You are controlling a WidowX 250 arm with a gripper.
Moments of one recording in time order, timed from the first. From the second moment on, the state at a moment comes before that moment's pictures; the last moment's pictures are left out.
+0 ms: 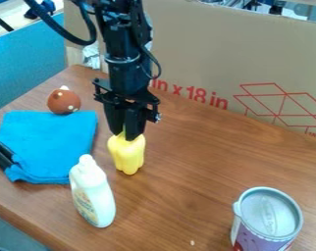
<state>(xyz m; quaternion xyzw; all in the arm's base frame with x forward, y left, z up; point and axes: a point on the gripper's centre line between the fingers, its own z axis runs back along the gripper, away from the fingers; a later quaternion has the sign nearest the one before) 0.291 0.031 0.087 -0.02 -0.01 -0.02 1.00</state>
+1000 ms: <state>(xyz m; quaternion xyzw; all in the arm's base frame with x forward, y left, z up) 0.345 -0.113 0.098 -0.07 -0.10 -0.12 0.98</state>
